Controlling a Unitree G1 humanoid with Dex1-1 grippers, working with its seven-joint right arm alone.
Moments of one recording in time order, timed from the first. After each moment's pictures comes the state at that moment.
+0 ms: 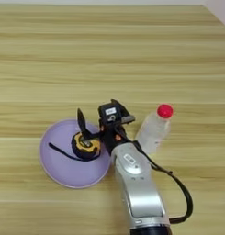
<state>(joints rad) 0.04 -0.14 0.00 -0.12 -0.01 0.12 0.17</state>
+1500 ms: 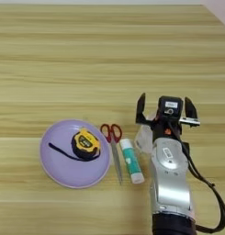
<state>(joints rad) -0.03 -0.18 -0.27 0.04 -0.03 0.03 -0.08</state>
